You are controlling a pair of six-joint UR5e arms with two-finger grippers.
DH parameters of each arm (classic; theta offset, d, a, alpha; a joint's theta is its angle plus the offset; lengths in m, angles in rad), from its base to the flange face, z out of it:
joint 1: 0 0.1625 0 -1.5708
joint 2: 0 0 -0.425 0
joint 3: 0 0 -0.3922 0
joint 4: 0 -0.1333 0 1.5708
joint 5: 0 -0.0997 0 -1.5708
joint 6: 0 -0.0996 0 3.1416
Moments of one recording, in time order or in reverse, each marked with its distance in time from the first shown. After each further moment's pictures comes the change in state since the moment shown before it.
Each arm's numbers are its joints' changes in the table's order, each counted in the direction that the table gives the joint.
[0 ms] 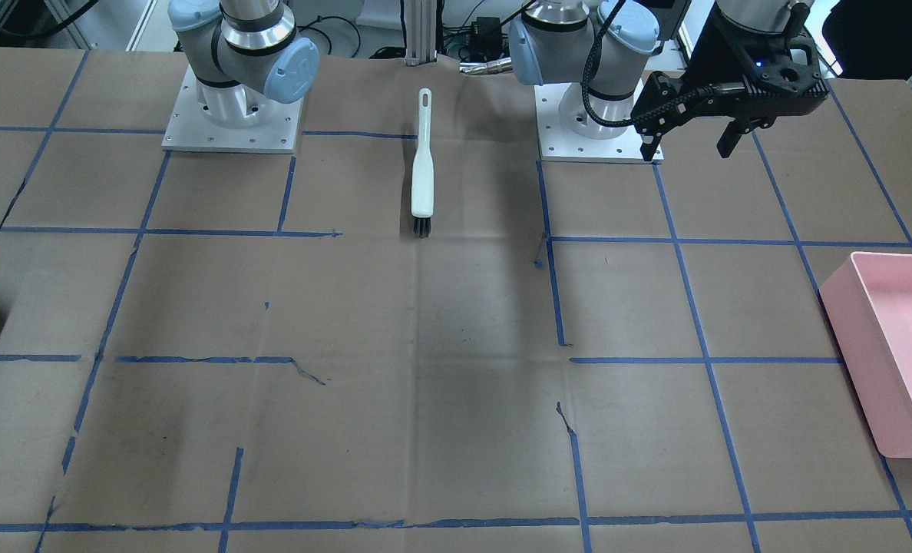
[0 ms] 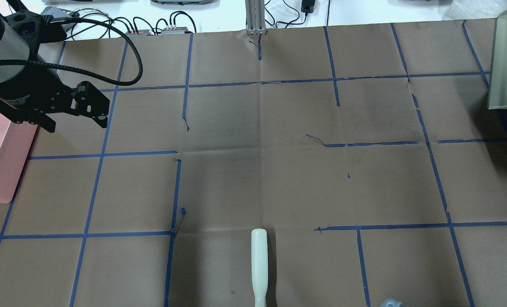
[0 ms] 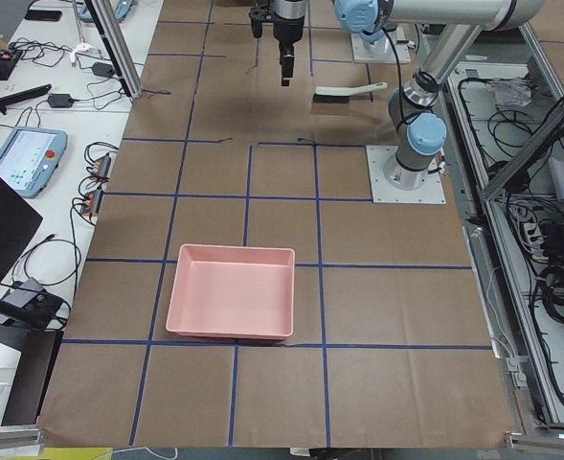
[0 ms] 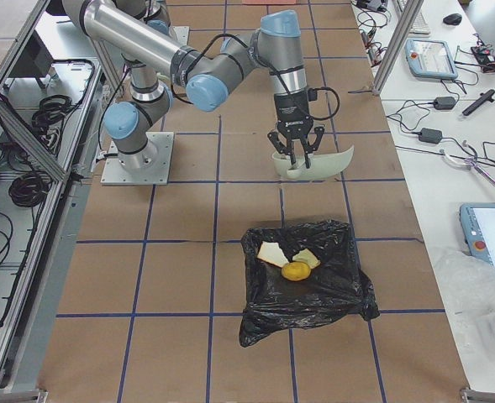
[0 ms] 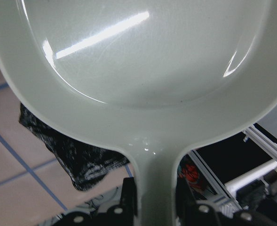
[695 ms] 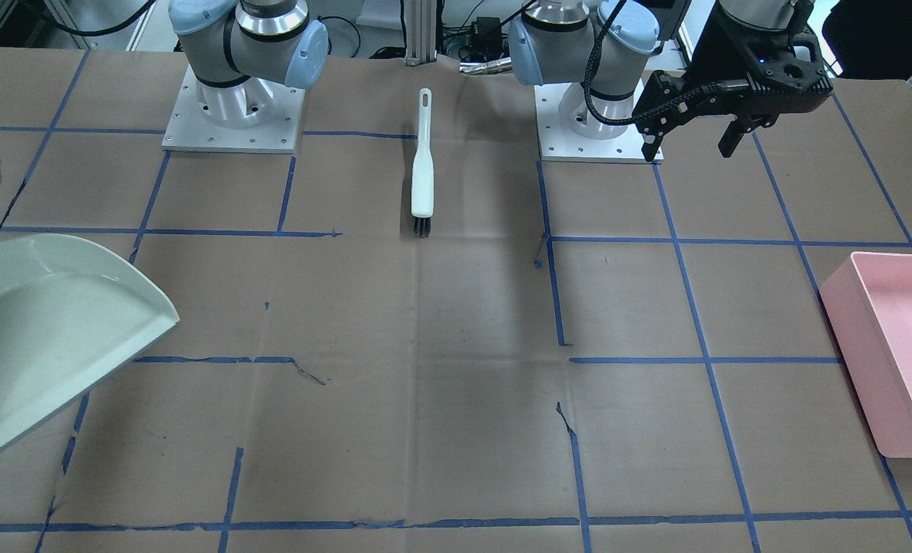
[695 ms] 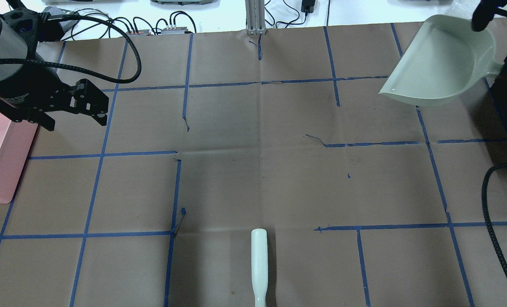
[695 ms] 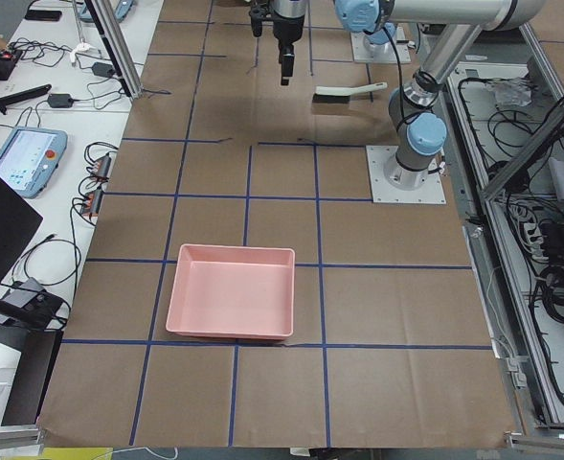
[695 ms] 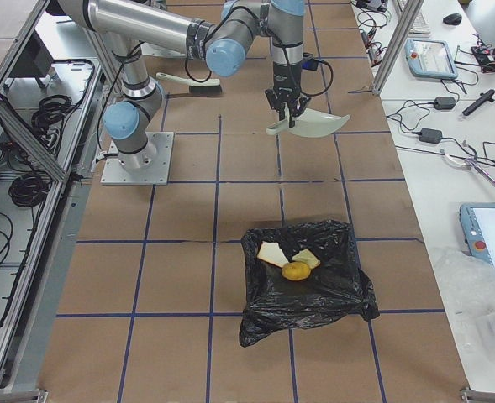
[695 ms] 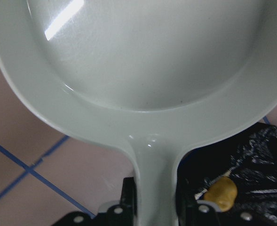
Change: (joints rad) left arm 0.001 0.002 -0.003 -0.014 0.004 0.005; right arm 0.273 0.022 0.001 -0.355 -0.079 -0.704
